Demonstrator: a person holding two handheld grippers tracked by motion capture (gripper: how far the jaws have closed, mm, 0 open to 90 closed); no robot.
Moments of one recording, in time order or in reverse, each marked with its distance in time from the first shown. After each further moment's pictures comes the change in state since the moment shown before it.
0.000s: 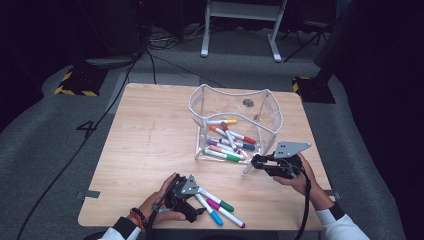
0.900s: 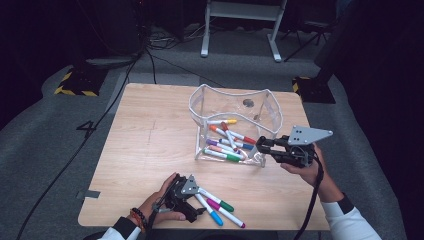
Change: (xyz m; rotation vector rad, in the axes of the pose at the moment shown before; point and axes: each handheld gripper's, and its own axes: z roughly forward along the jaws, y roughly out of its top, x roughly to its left) left arm 0.000 0.000 0.000 0.000 -0.001 0.001; right arm 0.000 0.058 -0.046 -0.157 -0.051 -0.055
